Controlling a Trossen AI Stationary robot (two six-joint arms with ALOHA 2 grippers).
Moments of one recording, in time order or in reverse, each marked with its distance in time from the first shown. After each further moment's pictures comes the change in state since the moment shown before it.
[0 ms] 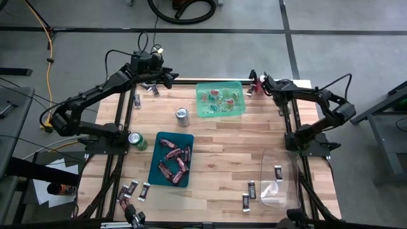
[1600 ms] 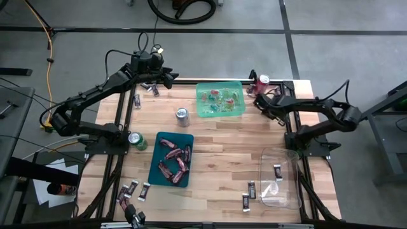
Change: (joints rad) left arm 0.000 0.000 0.000 -0.001 -0.002 0.006; right arm 0.326 -0.113 -0.102 -0.030 -0.221 -0.362
